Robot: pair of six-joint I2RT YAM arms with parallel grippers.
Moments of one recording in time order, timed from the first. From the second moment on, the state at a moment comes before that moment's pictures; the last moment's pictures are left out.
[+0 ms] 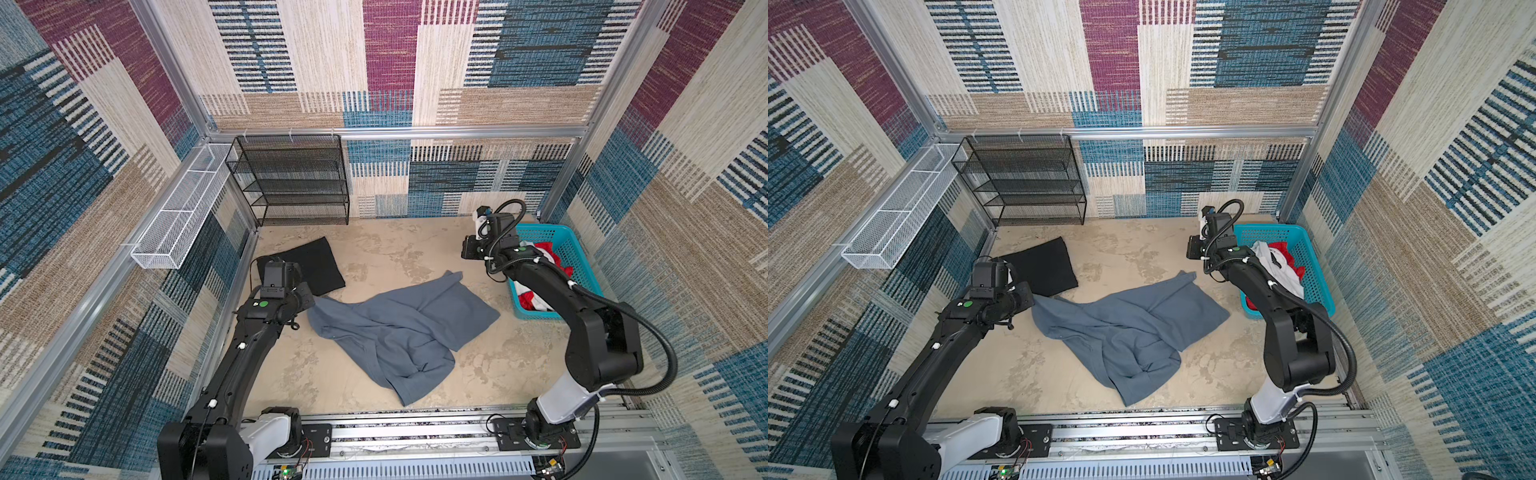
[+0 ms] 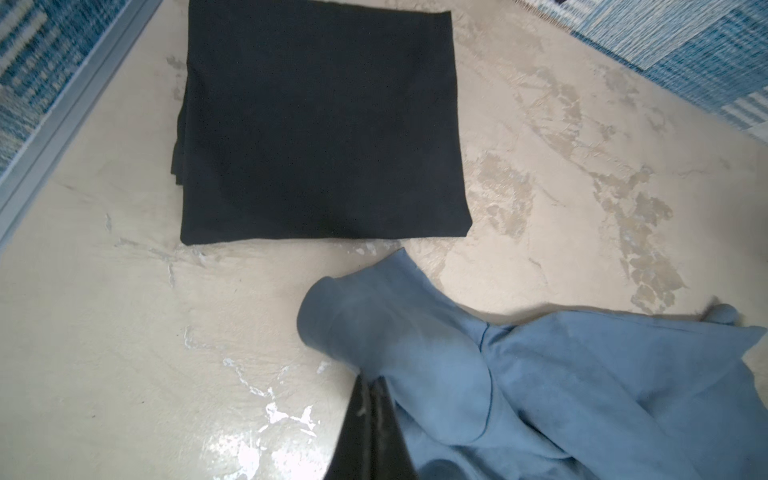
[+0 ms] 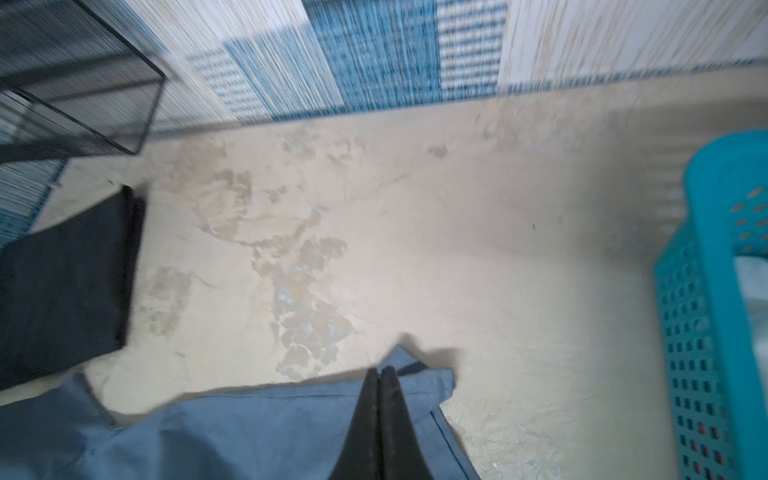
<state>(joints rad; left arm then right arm) -0.06 1.13 0.93 -0.64 -0.07 -0.44 0.21 1.61 1.30 -0.28 -0.12 0.25</state>
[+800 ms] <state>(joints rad) -0.06 1.13 0.90 -0.64 -0.04 -0.43 0.21 1.97 1.32 -0.32 -0.04 0.24</state>
